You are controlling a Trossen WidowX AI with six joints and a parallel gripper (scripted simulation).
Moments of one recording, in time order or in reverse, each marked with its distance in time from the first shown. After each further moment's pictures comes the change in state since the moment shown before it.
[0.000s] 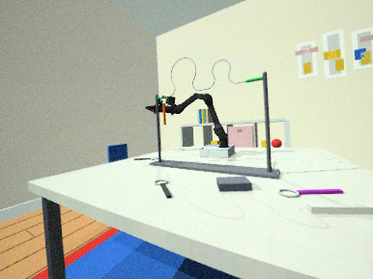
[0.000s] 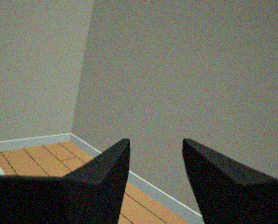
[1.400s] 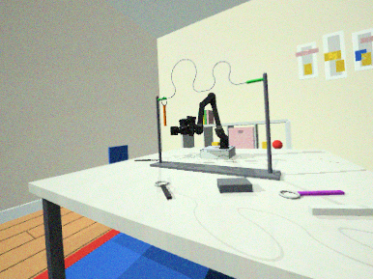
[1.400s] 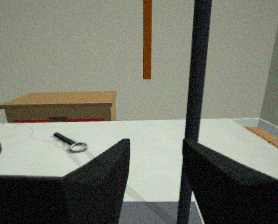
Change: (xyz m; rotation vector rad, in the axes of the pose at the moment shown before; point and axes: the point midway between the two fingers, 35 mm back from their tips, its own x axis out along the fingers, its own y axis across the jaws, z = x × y) arm -0.203 0.260 -0.100 0.284 0.023 0.853
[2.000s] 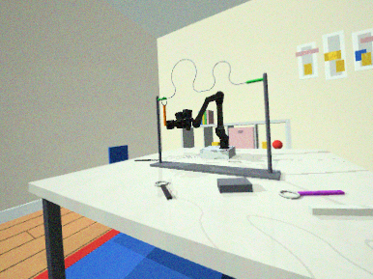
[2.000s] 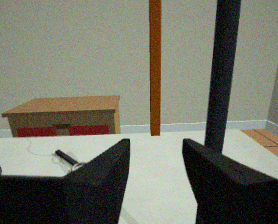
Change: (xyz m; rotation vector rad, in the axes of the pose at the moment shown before) arm 0.045 0.005 0.044 0.021 0.005 0.015
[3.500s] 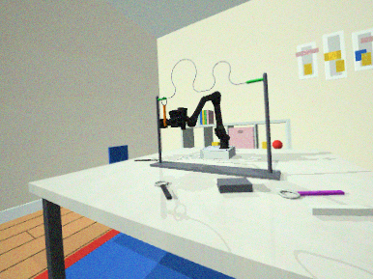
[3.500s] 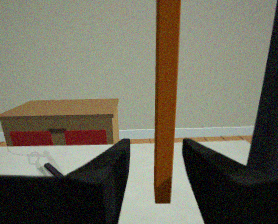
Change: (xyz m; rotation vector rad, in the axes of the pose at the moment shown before) arm 0.064 0.000 0.010 -0.014 -0.014 0.001
